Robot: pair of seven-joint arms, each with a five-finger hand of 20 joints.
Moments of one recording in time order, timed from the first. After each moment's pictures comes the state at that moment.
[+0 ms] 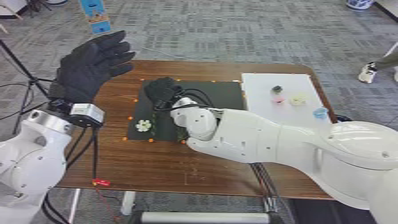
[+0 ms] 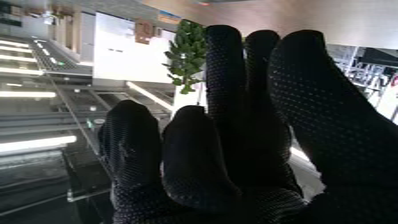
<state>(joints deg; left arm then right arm) 104.6 -44.0 -94.4 -120.2 37.0 -1.7 8.5 -25.3 -81.4 -9.7 -65.2 -120.4 17.1 25.4</state>
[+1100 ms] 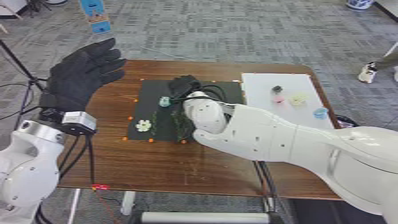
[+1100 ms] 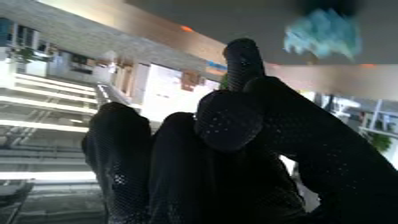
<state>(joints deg) 111.0 -45.3 -99.1 -122.1 37.0 -1.0 8.8 -27.3 -76.2 -2.1 -70.8 -119.6 -1.3 34.9</state>
